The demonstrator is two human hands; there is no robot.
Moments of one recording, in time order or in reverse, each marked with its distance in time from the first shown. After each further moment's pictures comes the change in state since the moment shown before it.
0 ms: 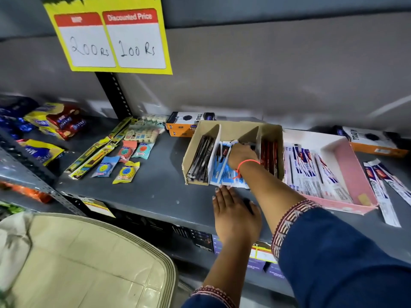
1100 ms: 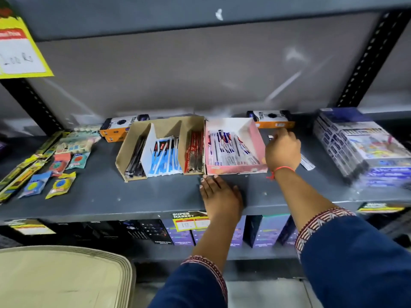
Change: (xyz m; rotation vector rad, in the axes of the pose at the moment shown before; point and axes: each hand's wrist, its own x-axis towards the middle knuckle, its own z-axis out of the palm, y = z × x) left_hand -0.047 0.090 0.049 0.048 -0.046 0.225; right_hand -0.082 0.218 -0.065 0.159 0.881 0.342
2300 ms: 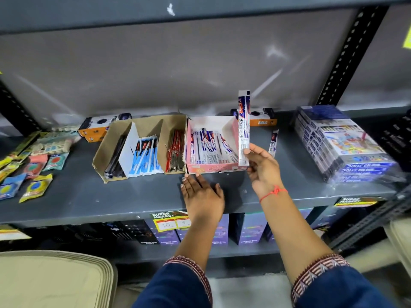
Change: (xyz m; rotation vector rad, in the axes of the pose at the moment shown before) left_hand 0.003 0.002 0.012 0.054 0.086 -0.022; right_hand -0.034 0.025 -0.012 1.327 -0.426 0.555
